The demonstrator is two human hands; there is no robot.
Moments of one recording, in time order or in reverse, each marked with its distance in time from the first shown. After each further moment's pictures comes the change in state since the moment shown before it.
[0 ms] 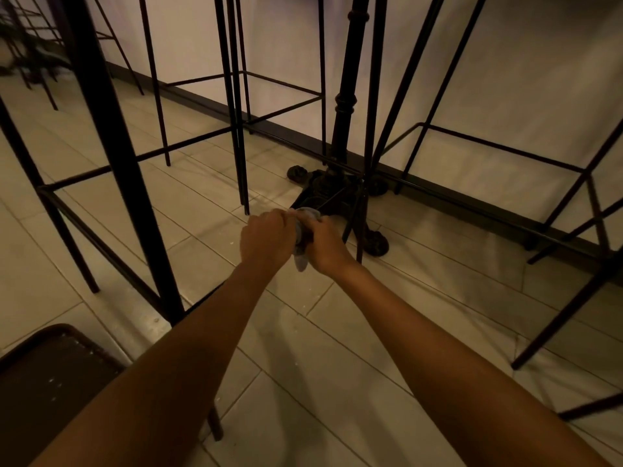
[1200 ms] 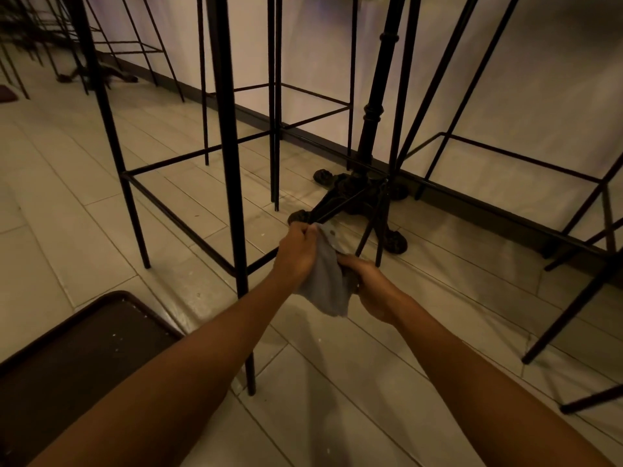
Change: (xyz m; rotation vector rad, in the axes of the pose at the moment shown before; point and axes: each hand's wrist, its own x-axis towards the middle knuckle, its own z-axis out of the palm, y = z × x) left_hand -0.084 -0.004 -0.042 -0.572 -0.128 -0.220; right_hand -0.104 -0.004 0.006 0.782 -0.193 0.347
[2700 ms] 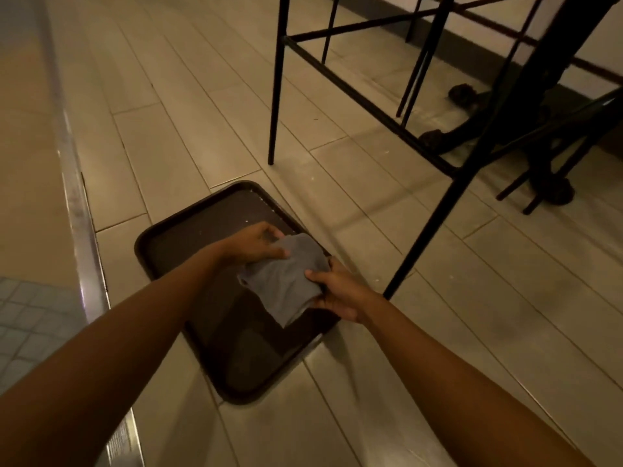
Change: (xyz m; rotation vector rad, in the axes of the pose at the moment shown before) left_hand -0.043 -0.259 -0.258 0.332 -0.365 -0.389; right_hand 0.010 0.156 0.269 0.191 -0.333 0.445
